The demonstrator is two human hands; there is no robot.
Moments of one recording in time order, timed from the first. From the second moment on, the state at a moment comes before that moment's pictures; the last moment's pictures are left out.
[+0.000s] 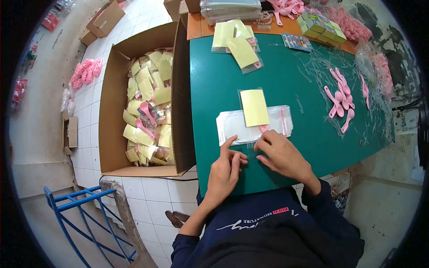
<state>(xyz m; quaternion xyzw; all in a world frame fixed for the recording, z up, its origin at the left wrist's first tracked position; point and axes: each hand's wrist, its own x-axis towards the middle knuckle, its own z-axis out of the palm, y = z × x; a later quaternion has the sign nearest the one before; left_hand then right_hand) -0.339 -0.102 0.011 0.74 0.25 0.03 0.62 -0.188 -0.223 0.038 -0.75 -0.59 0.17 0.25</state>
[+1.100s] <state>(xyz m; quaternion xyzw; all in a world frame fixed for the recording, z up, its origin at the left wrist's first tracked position) -0.311 -0.093 0.004 0.66 0.26 0.05 0.70 -0.092 -0.257 0.071 -0.52 -0.61 0.41 0.42</state>
